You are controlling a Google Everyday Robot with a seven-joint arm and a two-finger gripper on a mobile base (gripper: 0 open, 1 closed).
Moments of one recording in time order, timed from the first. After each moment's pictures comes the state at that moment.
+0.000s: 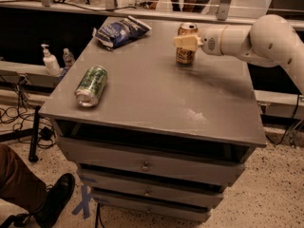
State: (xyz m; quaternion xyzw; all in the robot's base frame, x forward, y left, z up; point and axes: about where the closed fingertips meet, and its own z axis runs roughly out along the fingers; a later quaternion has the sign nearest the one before) arm 0.758 -0.113 0.903 -0.29 0.74 0.26 0.54
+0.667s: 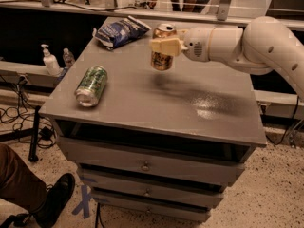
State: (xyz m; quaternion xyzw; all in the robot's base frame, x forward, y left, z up) arm 0.670 -0.033 0.941 -0.35 0.68 0.36 0.54
